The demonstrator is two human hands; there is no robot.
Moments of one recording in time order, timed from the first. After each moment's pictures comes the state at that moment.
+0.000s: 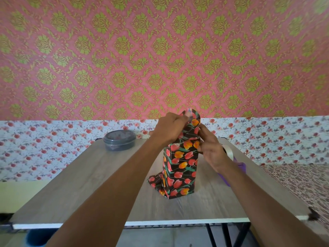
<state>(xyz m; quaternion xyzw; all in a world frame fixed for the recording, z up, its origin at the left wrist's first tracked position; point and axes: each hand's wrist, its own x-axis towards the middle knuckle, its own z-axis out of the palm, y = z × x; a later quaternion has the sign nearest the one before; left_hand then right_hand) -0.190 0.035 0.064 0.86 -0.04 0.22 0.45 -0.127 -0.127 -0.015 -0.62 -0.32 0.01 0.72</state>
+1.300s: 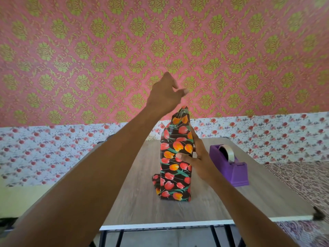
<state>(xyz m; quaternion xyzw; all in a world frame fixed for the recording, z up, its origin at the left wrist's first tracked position) -0.185 0.039 0.145 0.87 -0.08 0.35 0.34 -0.141 -0.105 -0.050 -0.72 -0.33 -0.09 0.60</state>
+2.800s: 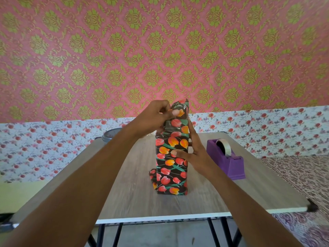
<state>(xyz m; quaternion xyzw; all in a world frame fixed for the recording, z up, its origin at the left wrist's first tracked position) -0.199 0.064 0.085 0.85 -0.18 0.17 0.47 -0.146 -0.108 -0.046 -0.71 -0.34 -0.07 0.61</state>
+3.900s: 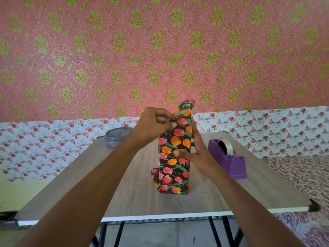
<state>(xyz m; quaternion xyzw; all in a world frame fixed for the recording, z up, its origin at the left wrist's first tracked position) -0.206 0.071 0.058 0.83 -0.12 0.26 0.47 -0.146 -0.110 -0.048 -0.70 -0.35 -0.07 0.62</state>
